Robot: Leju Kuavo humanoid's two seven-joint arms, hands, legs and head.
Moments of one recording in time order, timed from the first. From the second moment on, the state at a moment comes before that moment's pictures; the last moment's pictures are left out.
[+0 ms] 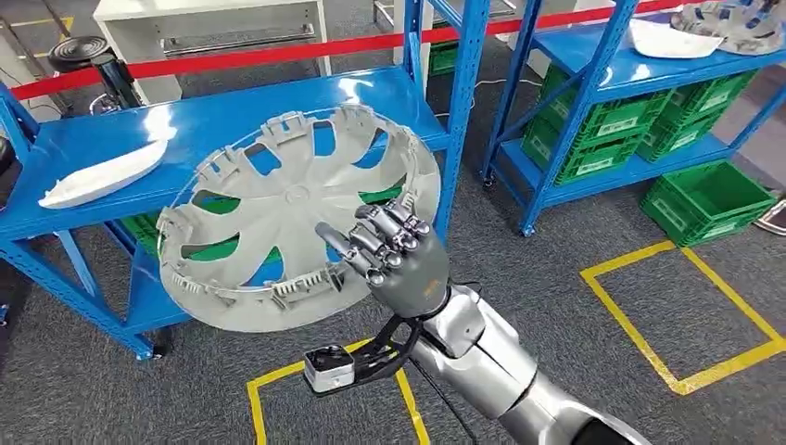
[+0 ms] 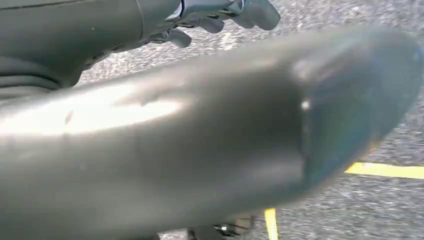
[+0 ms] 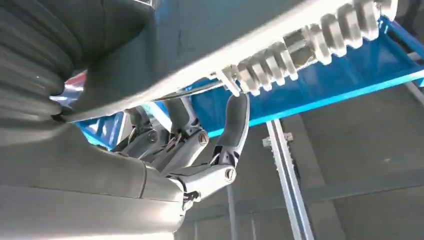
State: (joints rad) left arm -0.09 -0.22 1.05 -0.20 -1.05 0.55 -0.41; right arm -0.20 -0.07 0.36 -1.60 1.57 -0.64 -0.16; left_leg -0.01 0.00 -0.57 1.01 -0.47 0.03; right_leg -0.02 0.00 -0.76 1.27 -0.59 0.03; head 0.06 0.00
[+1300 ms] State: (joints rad) left arm -0.09 -0.22 1.05 -0.20 -1.11 0.52 -0.40; right arm -0.20 -0.08 0.40 -1.52 1.56 -0.64 -0.06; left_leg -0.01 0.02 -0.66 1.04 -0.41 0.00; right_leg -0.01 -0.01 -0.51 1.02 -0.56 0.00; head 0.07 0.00
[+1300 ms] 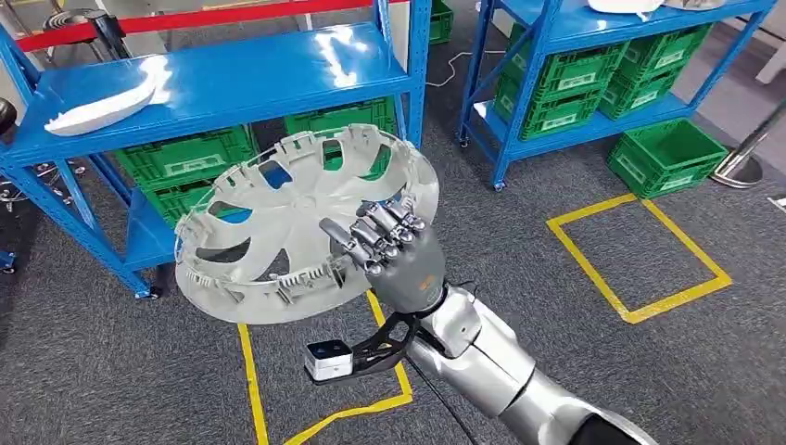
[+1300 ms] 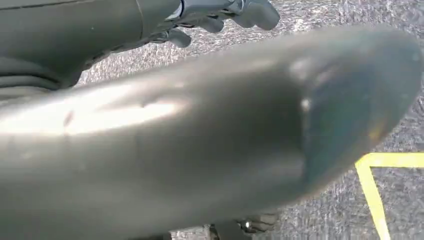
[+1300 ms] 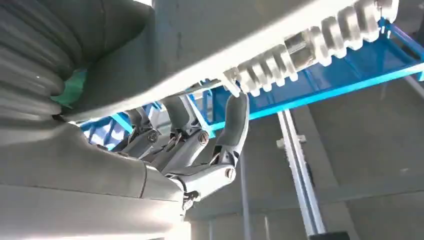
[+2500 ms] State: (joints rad) left arm -0.08 -0.24 1.03 -0.19 -1.14 0.51 -0.42; right arm -0.25 -0.28 0.54 -1.56 1.57 -0.55 0.26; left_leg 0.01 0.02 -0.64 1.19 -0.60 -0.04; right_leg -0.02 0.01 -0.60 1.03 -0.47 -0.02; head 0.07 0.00
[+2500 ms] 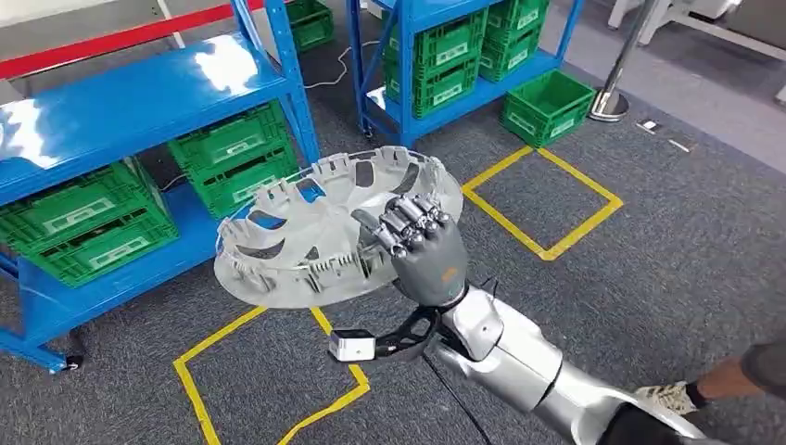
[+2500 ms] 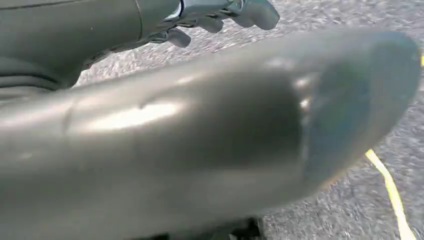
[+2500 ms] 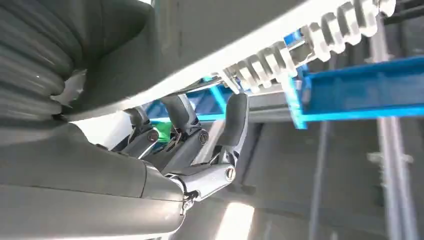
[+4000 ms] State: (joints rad) left arm -0.09 -0.26 1.09 -0.20 -1.06 0.53 -0.40; right arm -0.75 -0.48 1.30 -1.61 1.57 -0.26 0.70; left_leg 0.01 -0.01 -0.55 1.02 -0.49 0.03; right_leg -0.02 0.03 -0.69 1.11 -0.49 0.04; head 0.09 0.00
